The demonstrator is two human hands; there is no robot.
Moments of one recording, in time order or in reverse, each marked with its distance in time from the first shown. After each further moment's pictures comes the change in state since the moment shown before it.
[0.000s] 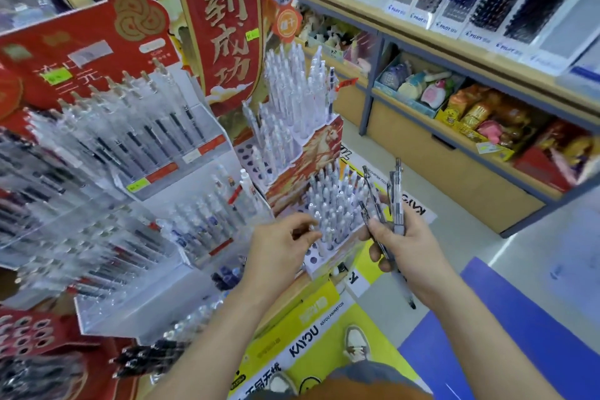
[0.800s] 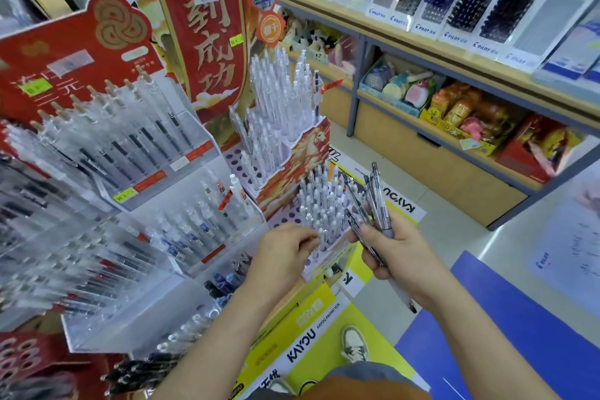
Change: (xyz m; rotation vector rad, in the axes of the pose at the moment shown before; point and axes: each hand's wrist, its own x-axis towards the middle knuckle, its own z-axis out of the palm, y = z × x) left_hand 0.007 -0.019 0.015 0.299 -0.215 0.181; right_hand -0.011 -0.002 0.000 -0.120 -0.042 0.059
